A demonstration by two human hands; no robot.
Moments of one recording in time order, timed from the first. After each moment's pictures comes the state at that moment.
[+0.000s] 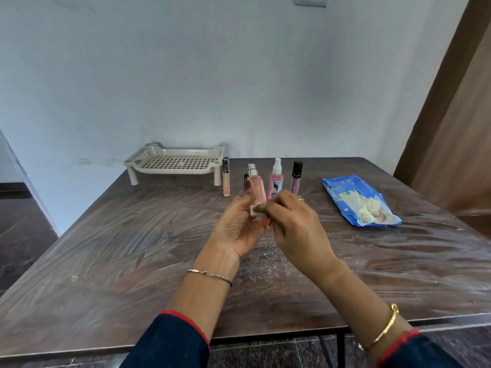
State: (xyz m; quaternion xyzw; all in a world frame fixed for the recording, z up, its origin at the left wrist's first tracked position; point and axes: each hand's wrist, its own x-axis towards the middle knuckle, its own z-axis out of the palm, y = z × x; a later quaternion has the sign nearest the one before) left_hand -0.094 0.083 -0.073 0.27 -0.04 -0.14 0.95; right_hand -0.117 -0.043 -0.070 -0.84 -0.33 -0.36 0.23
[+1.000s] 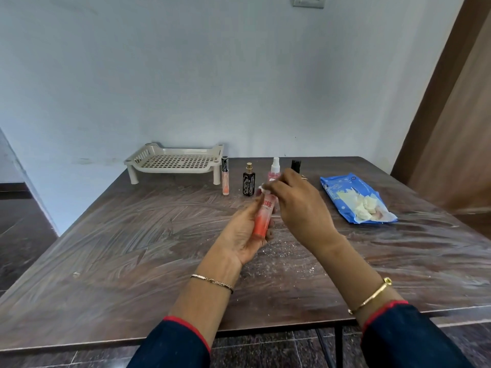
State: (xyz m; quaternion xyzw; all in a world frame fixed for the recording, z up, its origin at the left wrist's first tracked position) left_hand -0.103 0.076 -0.087 0.47 0.01 -0.13 0.87; right_hand -0.092 -0.050 -0.055 -0.88 -0.27 -0.36 0.16
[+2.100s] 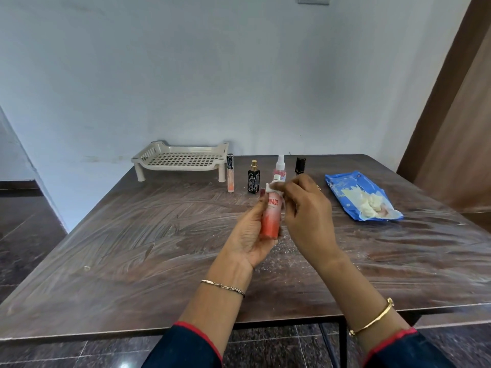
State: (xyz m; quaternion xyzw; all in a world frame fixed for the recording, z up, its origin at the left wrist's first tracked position) left_hand -0.109 0.068 -0.096 0.35 0.02 -0.14 0.93; right_hand -0.115 -0.041 -0.065 -0.82 -0.21 -0.41 0.32
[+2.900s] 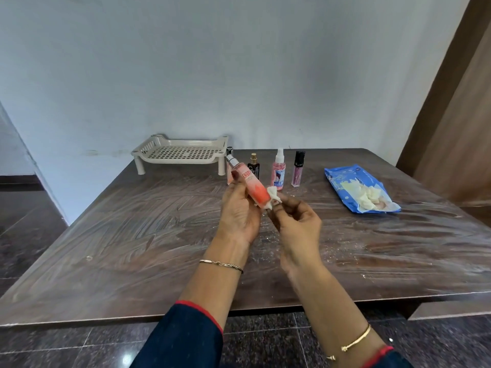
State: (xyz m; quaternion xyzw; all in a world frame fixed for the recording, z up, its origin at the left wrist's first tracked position) left_hand -0.099 0.072 -0.072 0.28 0.05 0.04 0.96; right_hand -0.138 -0.007 -0.088 -0.48 0.05 -0.14 0.86
